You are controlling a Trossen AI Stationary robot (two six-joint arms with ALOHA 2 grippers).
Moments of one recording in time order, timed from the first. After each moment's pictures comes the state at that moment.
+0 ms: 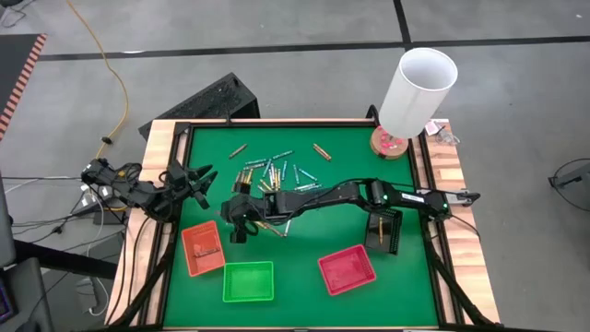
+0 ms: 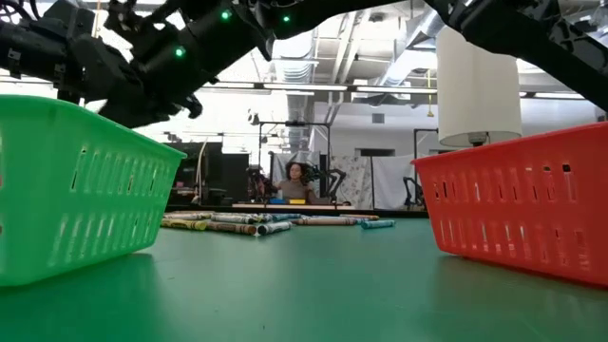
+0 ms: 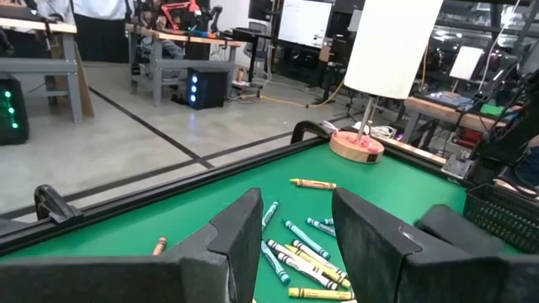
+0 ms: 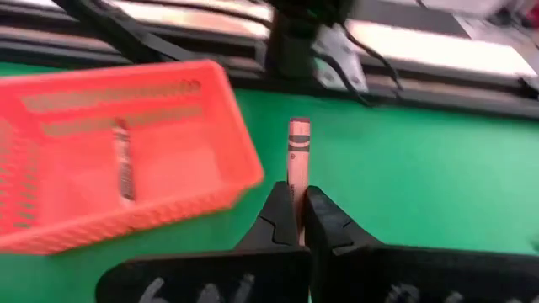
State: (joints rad) left arm -0.46 0.05 0.12 0.03 -1.18 -0.09; right arm 0.10 2.51 2.32 -0.28 0.18 -0.08
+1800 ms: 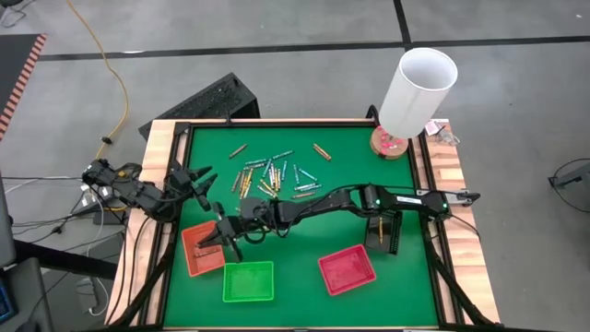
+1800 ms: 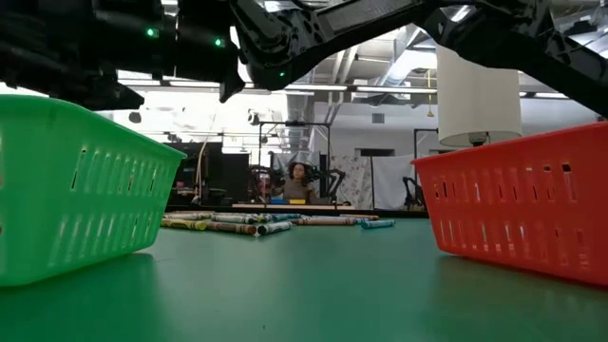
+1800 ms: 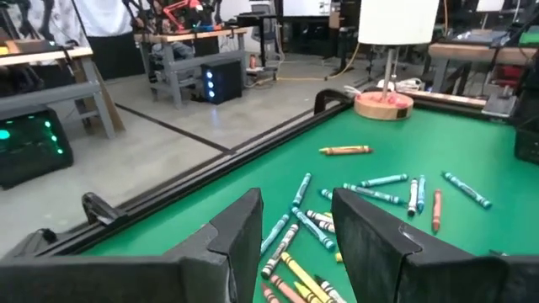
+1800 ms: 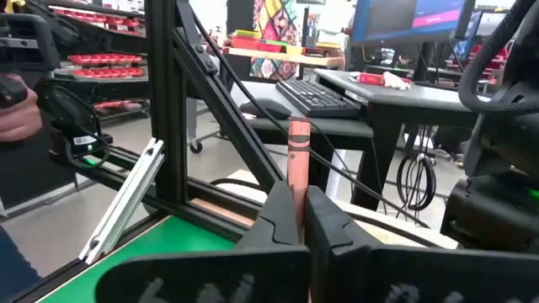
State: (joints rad) left arm -0.46 0.03 0.12 -0.16 -1.19 -0.05; right arm 0.11 2.61 2.25 0.46 -0.35 -0.09
